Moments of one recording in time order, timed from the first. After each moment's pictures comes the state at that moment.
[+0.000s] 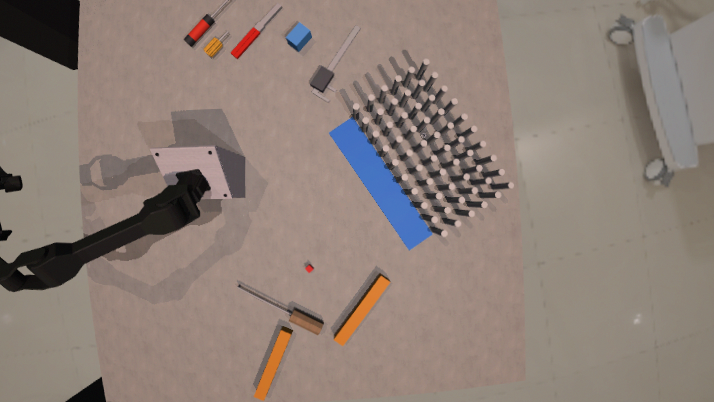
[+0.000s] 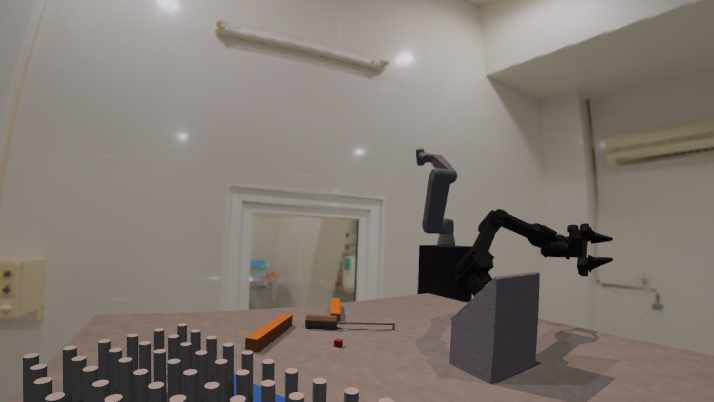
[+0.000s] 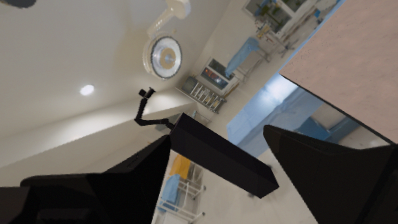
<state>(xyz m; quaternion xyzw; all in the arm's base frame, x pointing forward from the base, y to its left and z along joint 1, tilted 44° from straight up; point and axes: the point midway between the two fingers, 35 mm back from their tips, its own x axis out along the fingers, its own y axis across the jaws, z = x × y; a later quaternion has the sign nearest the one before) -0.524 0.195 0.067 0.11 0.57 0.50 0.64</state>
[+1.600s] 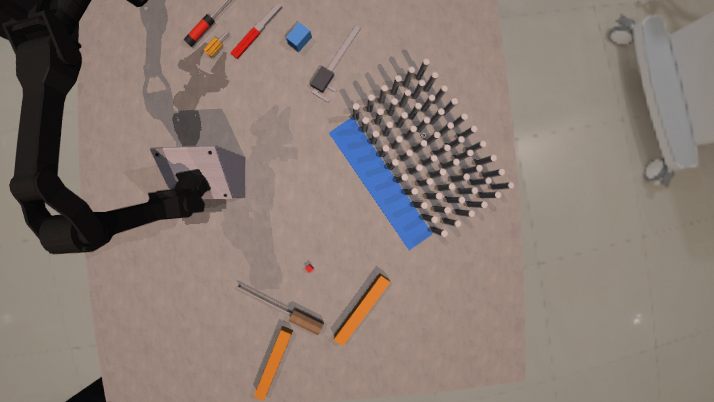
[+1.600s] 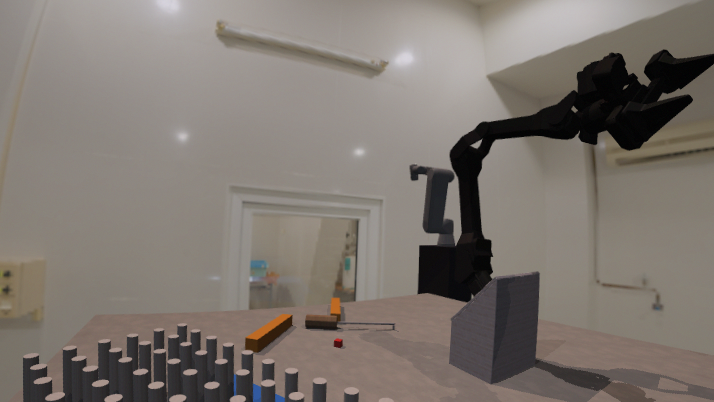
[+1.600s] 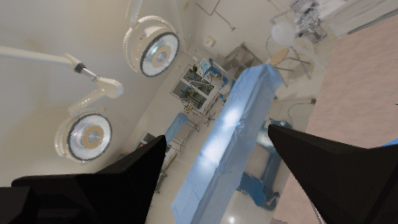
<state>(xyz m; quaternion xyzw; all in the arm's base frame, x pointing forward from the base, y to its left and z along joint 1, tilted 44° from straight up) 0.110 0.500 0.024 0.06 0.39 0.28 0.87</state>
